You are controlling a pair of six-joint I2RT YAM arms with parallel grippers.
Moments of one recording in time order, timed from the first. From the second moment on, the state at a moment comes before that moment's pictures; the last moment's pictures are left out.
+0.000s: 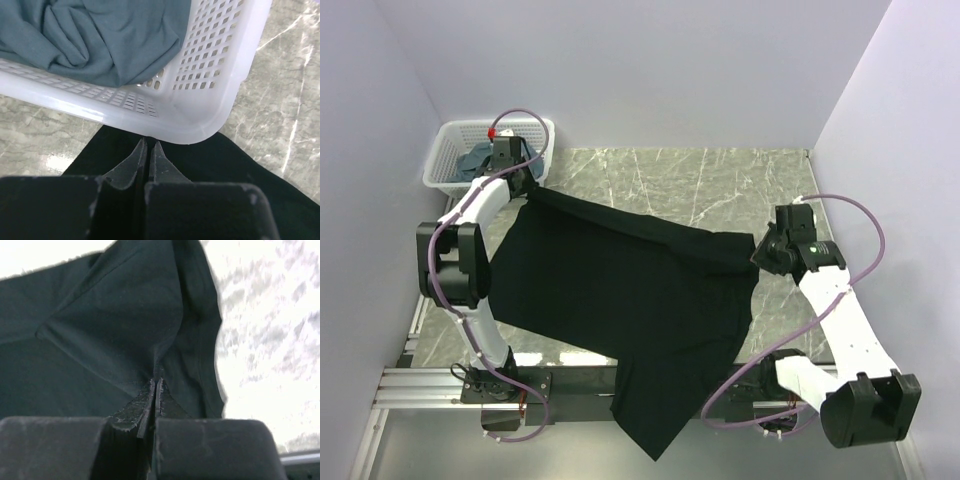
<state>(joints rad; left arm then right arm) -0.03 1.87 1.46 -0.32 -0.15 -0.39 0.08 1.03 0.93 -0.81 0.08 0.59</state>
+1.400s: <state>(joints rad) -0.02 1.80 1.28 -0.29 -0.30 -0.38 0.09 0.90 0.63 -0.88 -0.25 0.62</state>
